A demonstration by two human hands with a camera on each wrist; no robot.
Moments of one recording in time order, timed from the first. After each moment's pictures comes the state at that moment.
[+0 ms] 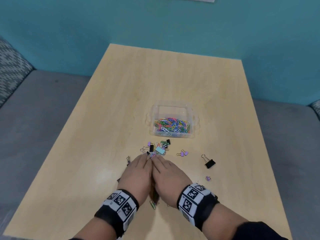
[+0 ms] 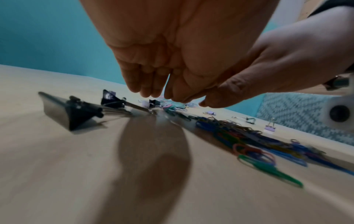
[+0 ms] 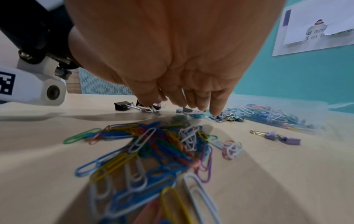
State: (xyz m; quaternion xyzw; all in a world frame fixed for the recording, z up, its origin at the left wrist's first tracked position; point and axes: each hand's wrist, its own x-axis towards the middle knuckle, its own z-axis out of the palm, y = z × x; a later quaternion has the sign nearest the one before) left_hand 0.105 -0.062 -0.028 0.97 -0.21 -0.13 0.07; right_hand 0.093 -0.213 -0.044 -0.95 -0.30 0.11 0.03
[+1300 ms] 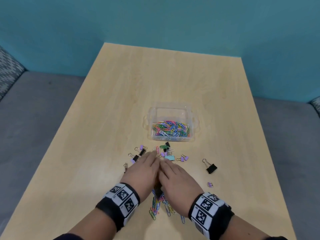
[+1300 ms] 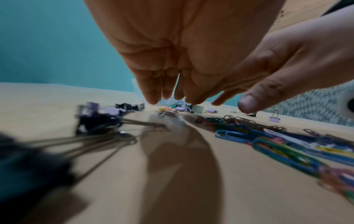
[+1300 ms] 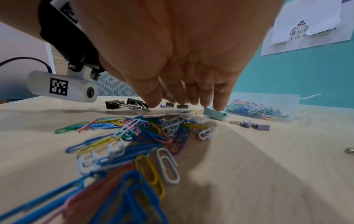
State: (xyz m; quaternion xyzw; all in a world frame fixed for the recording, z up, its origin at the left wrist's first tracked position) left_hand 0.142 -0.077 -0.025 0.93 -0.35 -0.10 -0.01; right_hand 0.094 -0.235 -0.041 -0.96 -0.26 0.10 0.04
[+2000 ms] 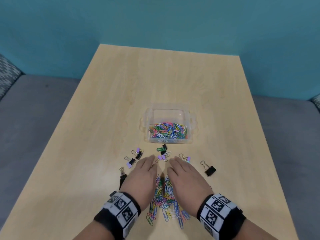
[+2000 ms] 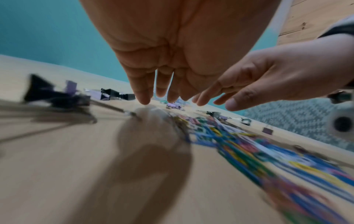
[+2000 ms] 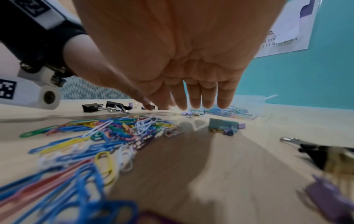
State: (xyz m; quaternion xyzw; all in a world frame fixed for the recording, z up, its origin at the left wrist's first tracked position) left_hand 0.132 -0.084 -0.044 0.95 -0.28 -0.09 0.09; right_hand 0.100 -0.265 -0.030 -0.97 -0.20 0.12 0.05
